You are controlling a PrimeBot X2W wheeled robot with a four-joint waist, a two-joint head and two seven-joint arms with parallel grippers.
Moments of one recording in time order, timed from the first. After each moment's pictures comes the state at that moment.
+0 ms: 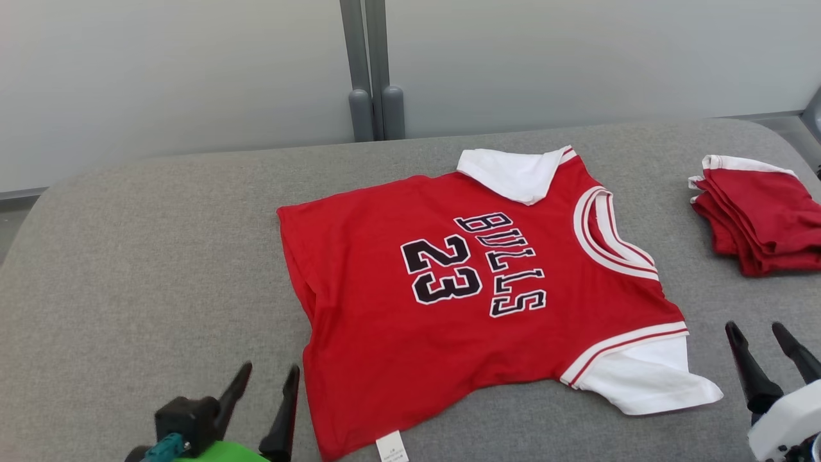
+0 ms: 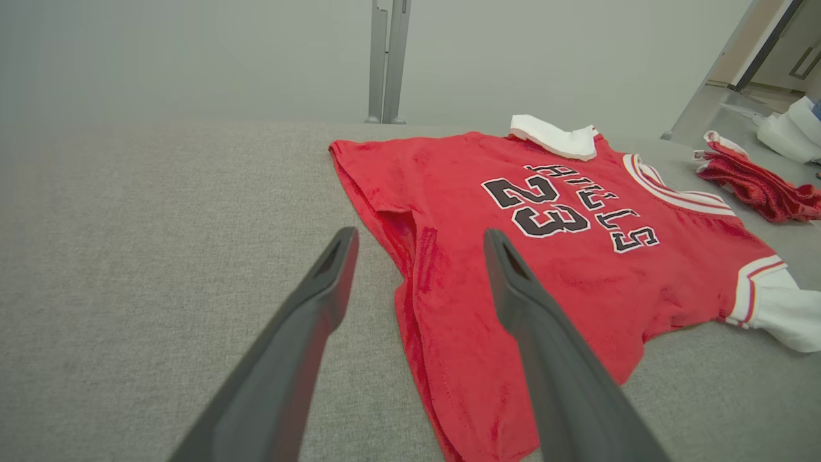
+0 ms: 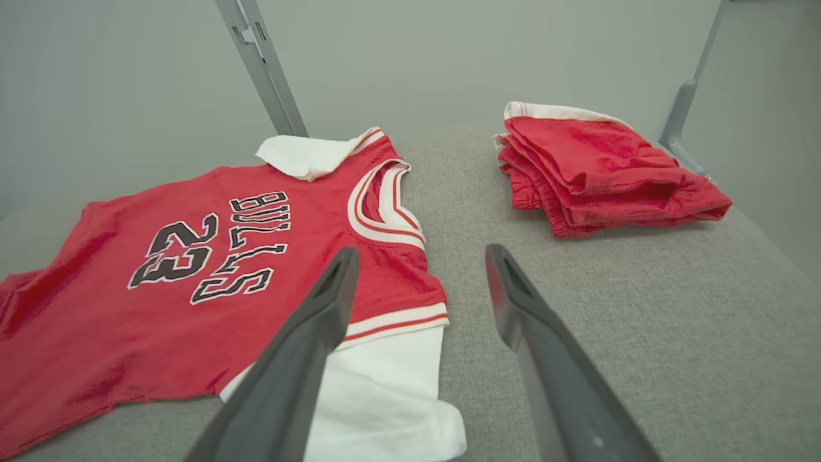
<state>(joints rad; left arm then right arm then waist) 0.08 0.24 -0.29 0.05 -0.44 -0.01 -0.07 0.12 -0.38 -0.06 0.07 0.52 0.13 0.00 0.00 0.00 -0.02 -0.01</state>
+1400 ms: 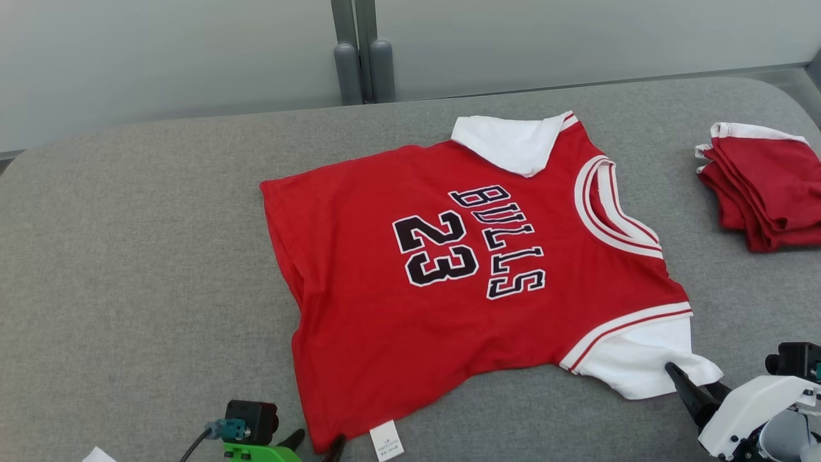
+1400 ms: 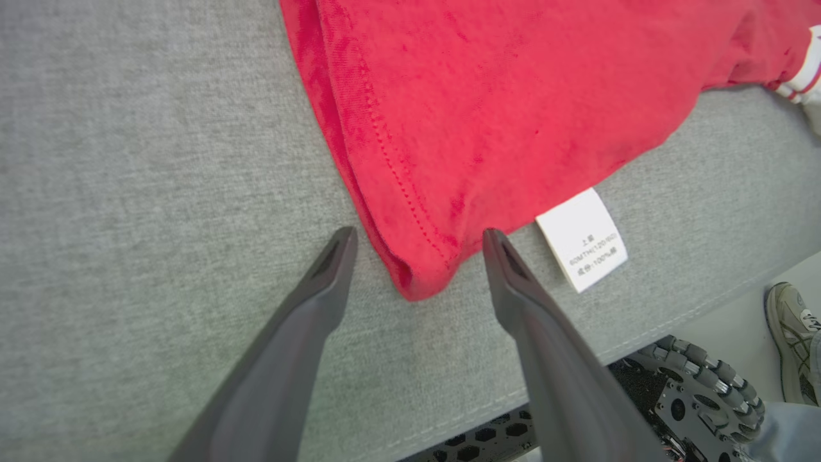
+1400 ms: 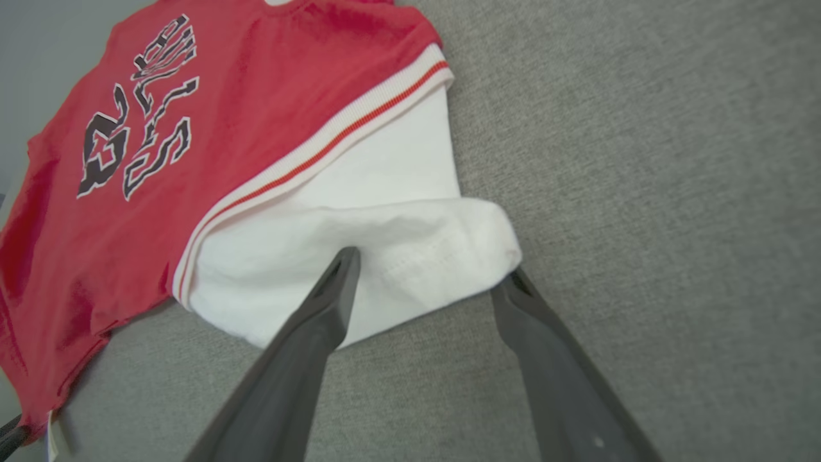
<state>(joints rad) 0.03 0.23 -0.42 0.23 -0.56 -0.04 0.31 -0.02 -0.35 0.09 0.38 0.84 0.13 0.22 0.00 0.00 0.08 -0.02</state>
